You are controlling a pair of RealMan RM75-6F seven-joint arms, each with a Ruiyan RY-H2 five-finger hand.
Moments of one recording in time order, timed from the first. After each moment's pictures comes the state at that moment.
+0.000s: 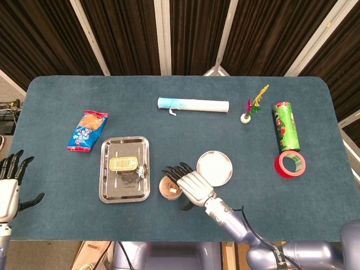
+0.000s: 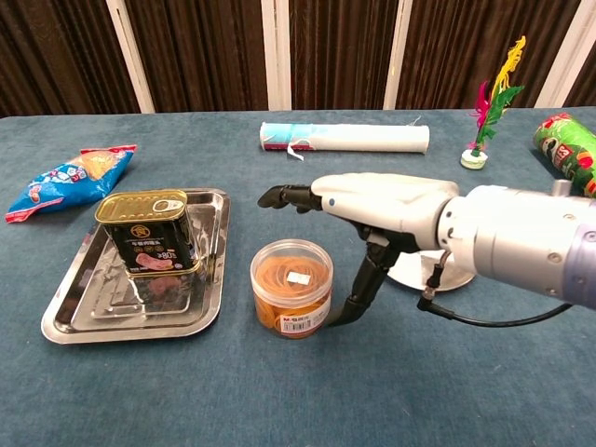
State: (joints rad) left arm -0.09 -1.17 -0.04 -1.75 1.44 1.59 0.19; right arm 0.76 -1.56 0.18 -1.84 -1.06 0.89 -0.50
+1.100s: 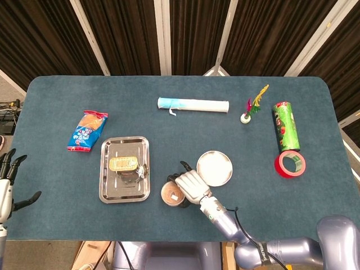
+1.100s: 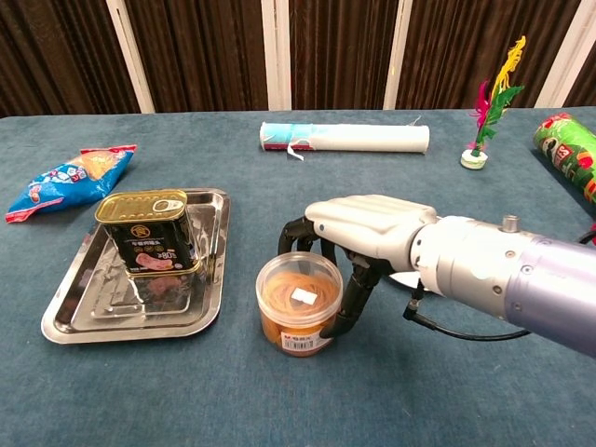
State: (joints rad) left arm -0.06 -1.16 -0.08 -1.76 1.44 1.61 0.13; right arm 0.81 -1.67 0.13 -1.71 -0.99 0.98 -0.56
